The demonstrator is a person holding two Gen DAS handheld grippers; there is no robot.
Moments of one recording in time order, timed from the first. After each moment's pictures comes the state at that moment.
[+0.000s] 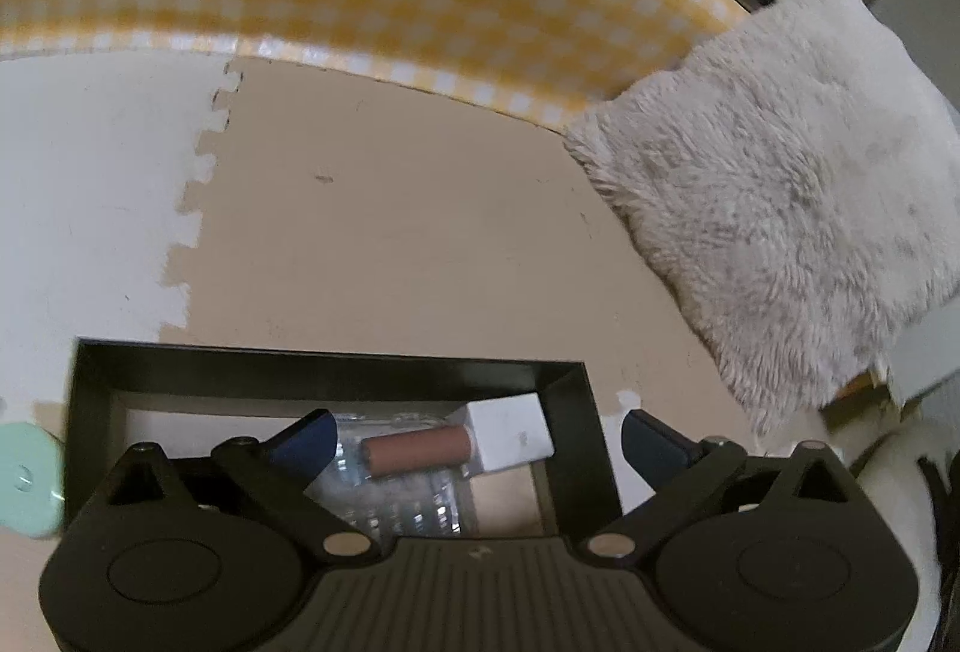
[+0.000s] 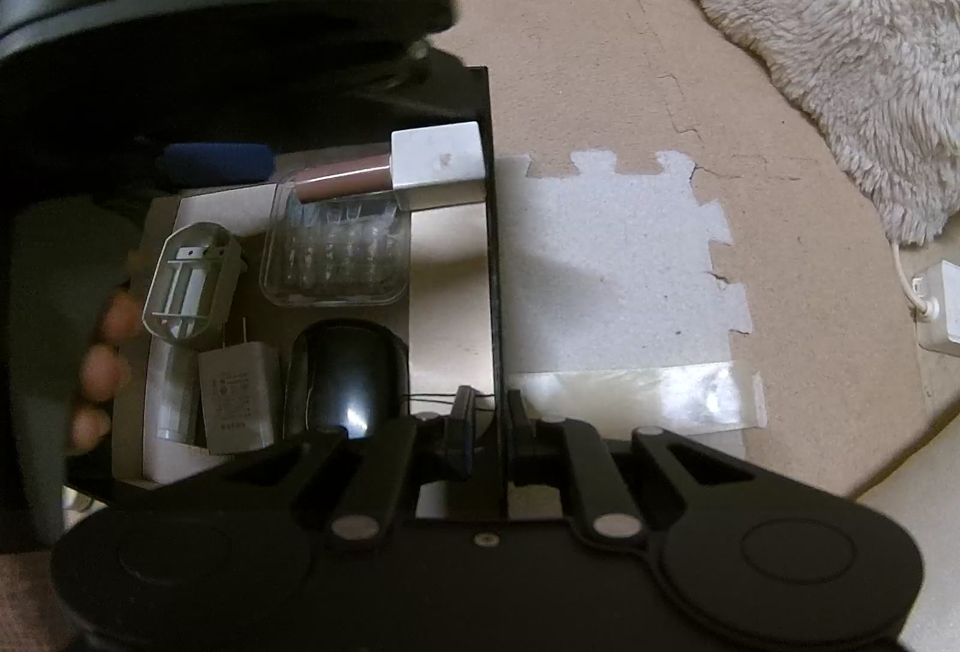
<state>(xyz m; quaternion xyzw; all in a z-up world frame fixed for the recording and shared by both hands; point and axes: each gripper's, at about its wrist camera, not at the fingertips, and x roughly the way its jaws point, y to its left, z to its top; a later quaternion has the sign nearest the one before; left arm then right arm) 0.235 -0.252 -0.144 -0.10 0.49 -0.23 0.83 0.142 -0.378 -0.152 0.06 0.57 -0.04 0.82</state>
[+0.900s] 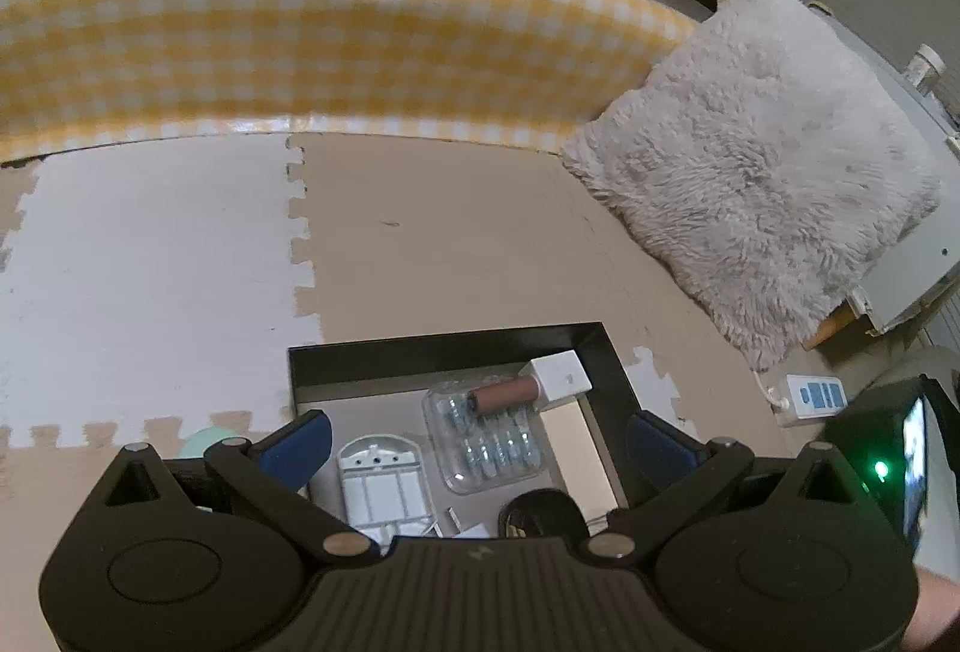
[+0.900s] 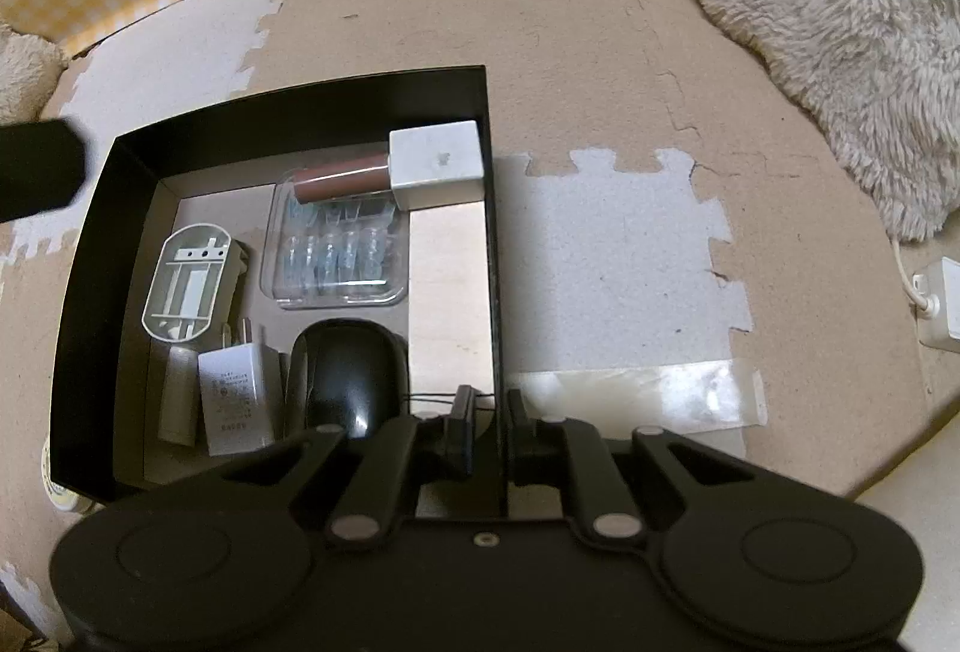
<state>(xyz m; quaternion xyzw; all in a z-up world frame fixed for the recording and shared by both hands) 0.191 -0.181 -0.079 -0.04 0.46 -0.25 0.85 0.143 -0.381 -0.154 0.07 0.57 -0.04 0.82</state>
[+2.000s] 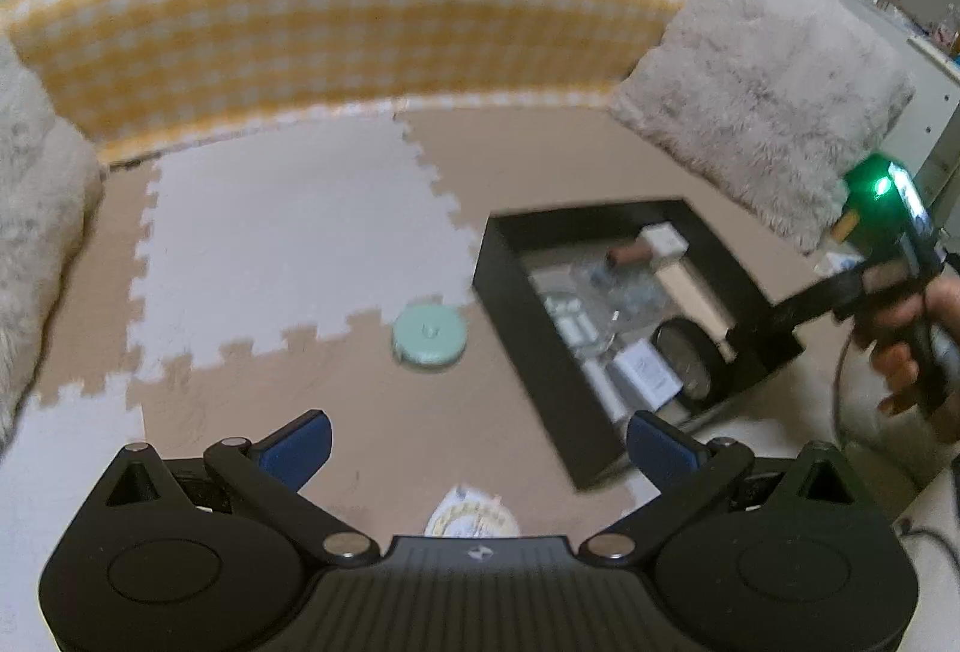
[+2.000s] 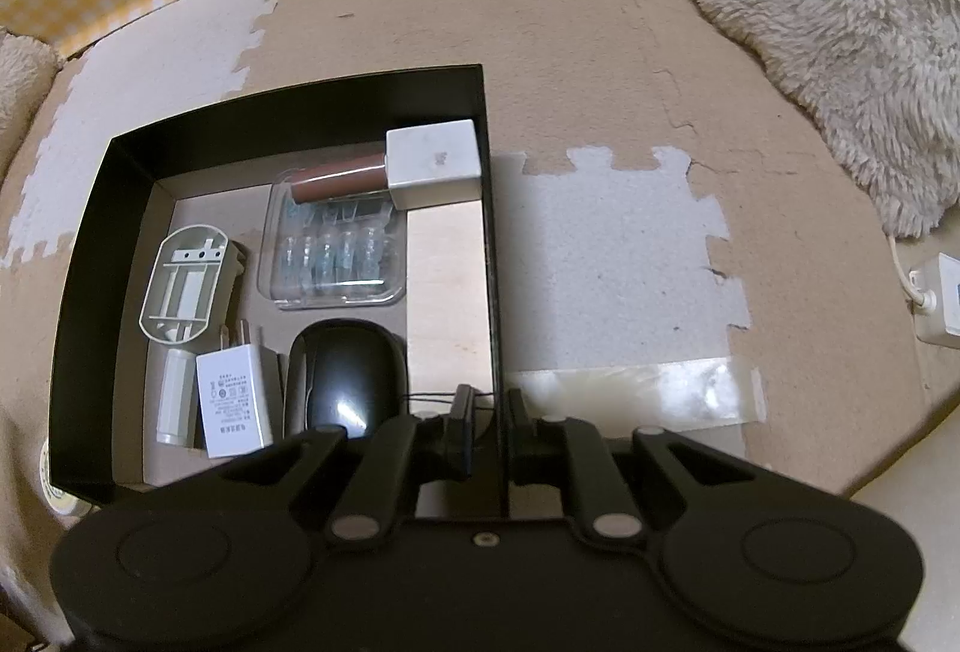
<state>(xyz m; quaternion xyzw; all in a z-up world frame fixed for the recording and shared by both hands) 0.121 -0.051 -0.099 0.05 0.44 -0.25 0.86 0.143 -0.382 -0.155 0.07 0.57 -0.05 0.81</state>
